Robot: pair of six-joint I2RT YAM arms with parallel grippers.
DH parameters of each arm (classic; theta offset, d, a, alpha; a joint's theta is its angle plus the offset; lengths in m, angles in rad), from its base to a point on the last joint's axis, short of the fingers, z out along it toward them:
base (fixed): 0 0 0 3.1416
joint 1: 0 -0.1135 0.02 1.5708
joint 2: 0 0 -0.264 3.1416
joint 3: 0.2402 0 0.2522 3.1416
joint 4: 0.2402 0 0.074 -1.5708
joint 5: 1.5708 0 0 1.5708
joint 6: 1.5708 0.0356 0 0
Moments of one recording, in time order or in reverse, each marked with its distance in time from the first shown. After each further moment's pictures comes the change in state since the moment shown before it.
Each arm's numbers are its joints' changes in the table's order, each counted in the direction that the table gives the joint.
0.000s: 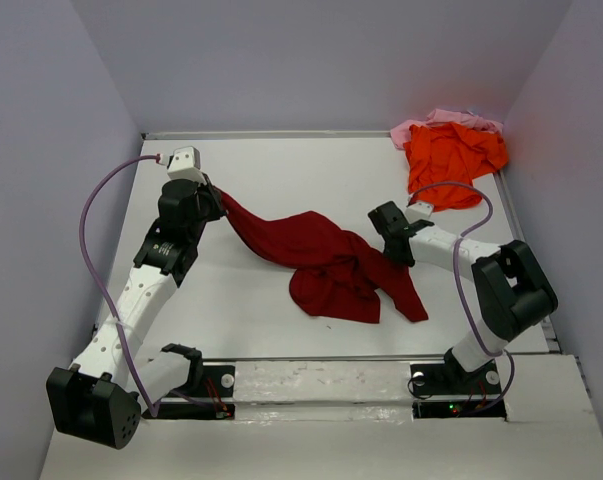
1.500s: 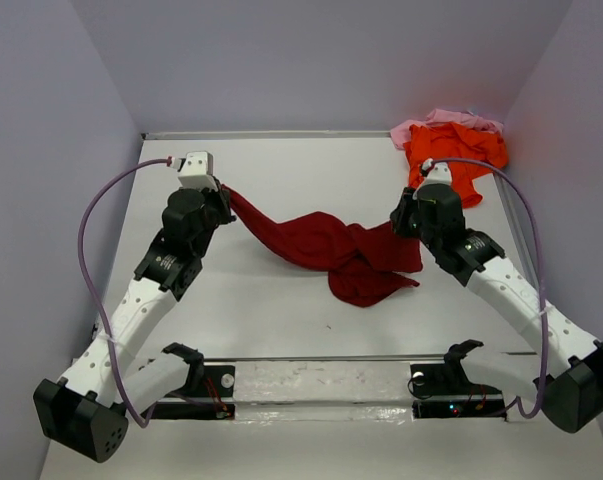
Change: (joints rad) left arm 0.131 -0.089 -0.017 -0.038 -0.076 0.085; right arm 0.000 -0.563 0.043 -0.110 -0.326 -0.435
